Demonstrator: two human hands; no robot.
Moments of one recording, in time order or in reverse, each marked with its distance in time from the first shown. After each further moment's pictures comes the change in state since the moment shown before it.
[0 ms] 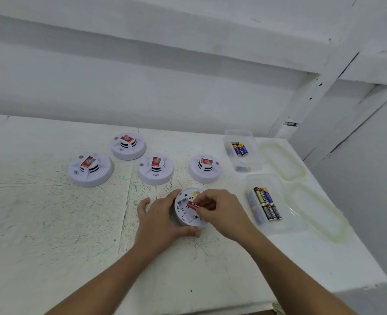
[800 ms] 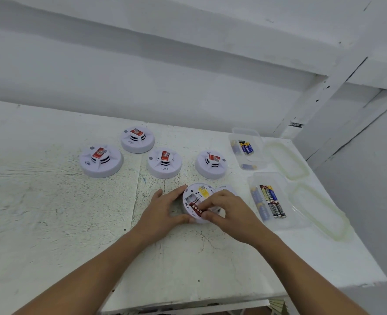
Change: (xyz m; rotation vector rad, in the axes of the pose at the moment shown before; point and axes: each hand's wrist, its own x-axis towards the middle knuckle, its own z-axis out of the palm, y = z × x) left_hand 0.000 -0.004 -0.027 -0.148 -0.181 0.047; right_hand -0.010 0.012 0.001 -0.266 -0.107 -0.270
